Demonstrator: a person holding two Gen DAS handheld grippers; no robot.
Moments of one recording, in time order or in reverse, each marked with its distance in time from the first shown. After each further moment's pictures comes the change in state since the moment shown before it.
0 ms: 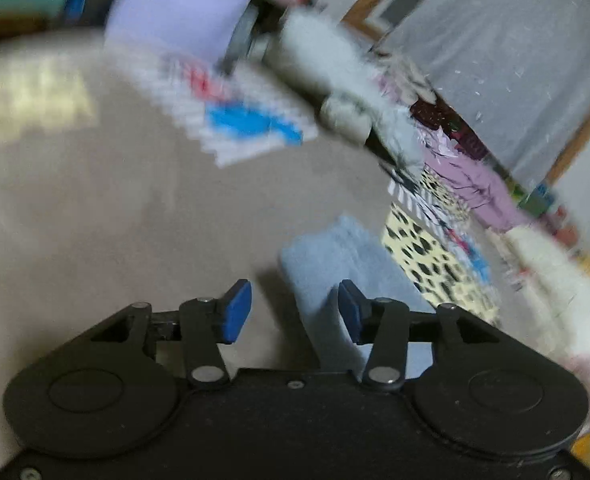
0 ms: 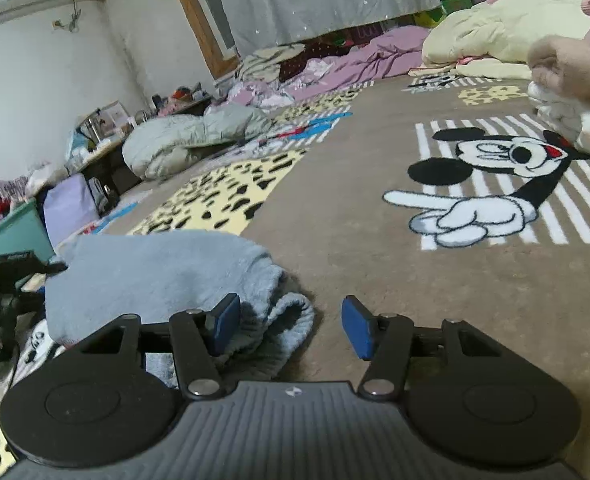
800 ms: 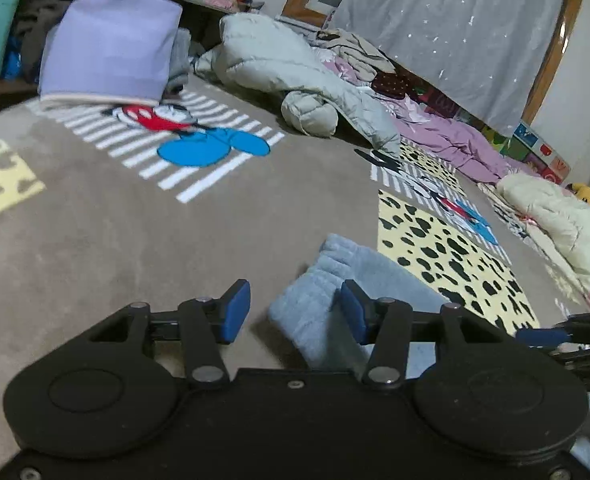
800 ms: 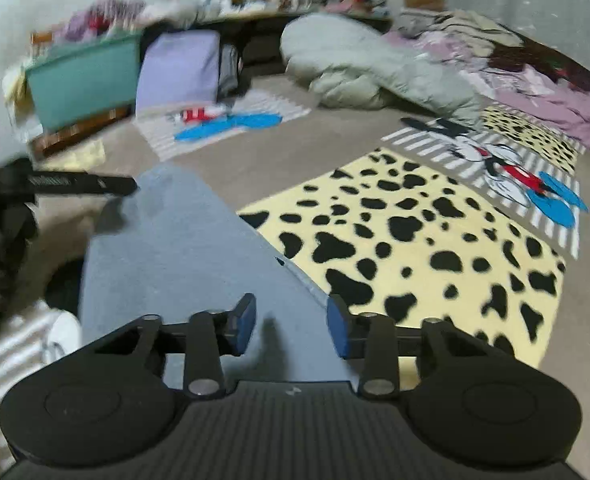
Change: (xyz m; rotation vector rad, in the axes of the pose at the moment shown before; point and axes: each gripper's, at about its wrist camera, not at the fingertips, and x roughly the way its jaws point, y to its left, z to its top) left arm 0.045 0.005 0.014 0.170 0.045 -0.061; right arm 0.210 0.229 0.083 -0.598 0.341 0.158
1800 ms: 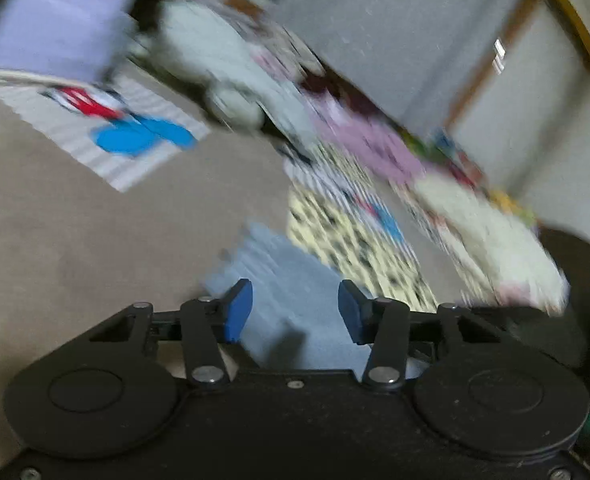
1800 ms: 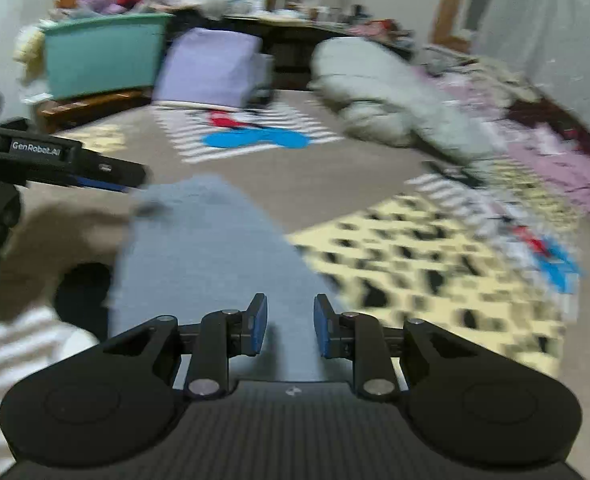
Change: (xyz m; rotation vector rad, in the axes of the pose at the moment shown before) left arm -0.026 0.001 -0.001 -0.007 0.069 -0.296; right arm 0.005 0.069 0.017 -0.129 -0.047 -0.041
